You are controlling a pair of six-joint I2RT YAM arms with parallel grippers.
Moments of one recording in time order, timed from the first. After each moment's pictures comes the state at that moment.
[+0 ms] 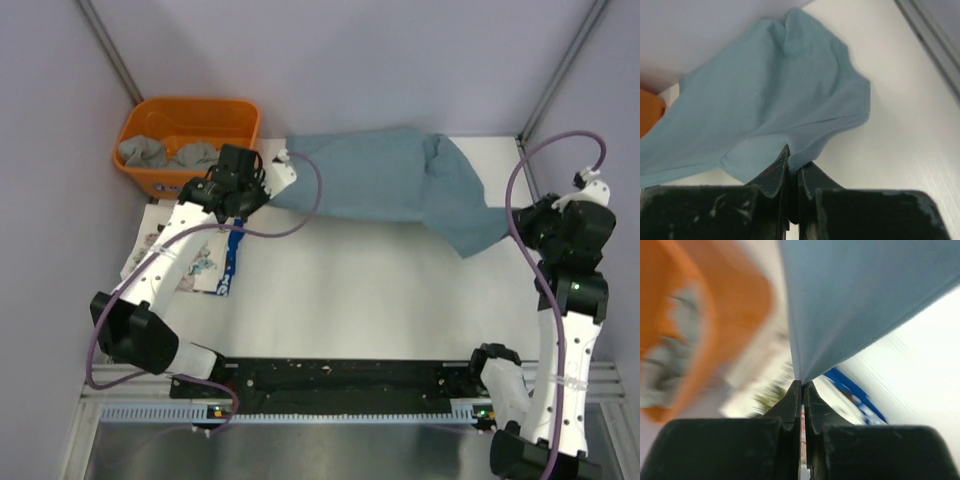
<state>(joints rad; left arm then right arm) -0.35 1.48 1.52 -0.77 -0.11 0.71 -0.30 0.81 1.10 -0.60 -0.19 0.35</state>
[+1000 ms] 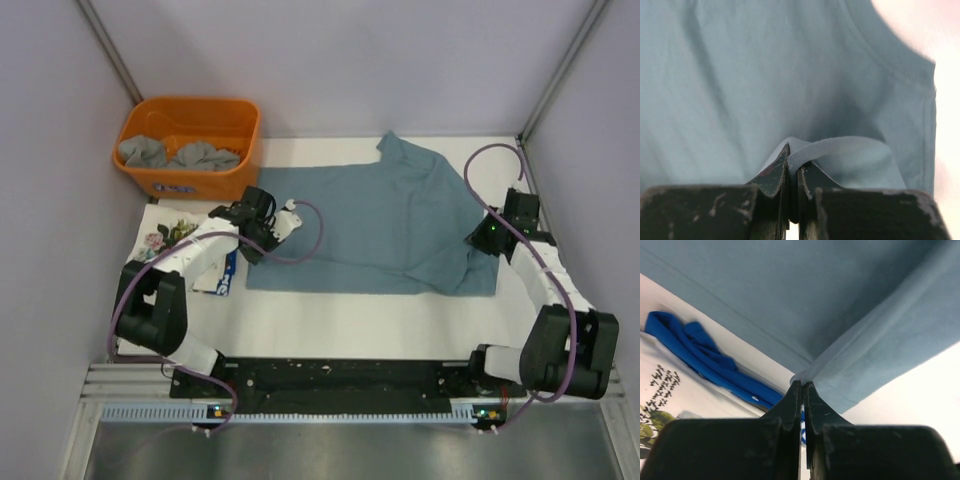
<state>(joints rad) -0.35 1.52 1.04 -0.72 0.03 0.59 -0.16 1.22 0.78 -0.41 -0.15 0.48</state>
